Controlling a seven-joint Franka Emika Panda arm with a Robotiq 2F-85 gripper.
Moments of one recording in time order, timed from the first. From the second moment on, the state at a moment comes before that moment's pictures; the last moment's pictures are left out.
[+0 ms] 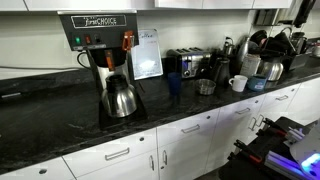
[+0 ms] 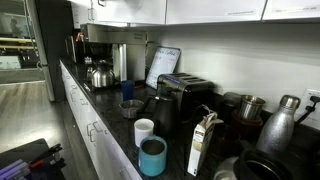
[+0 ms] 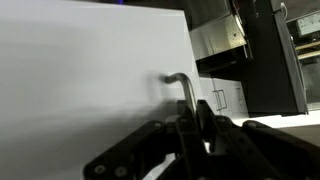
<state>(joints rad) 0.29 -0.44 0.12 -2.11 1.00 2.56 -0.89</state>
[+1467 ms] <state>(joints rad) 0.27 -0.78 0.12 -2.27 0.31 2.39 -0.09</state>
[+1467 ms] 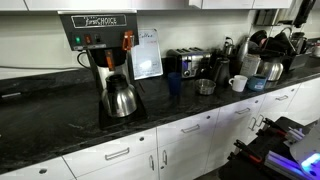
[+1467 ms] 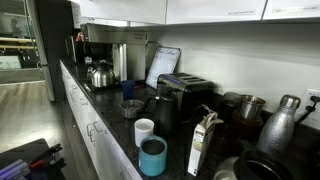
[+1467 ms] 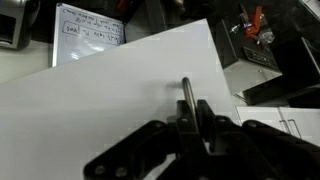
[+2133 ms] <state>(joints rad) 0.22 -0.86 0.13 -2.27 0.23 2.25 0.04</state>
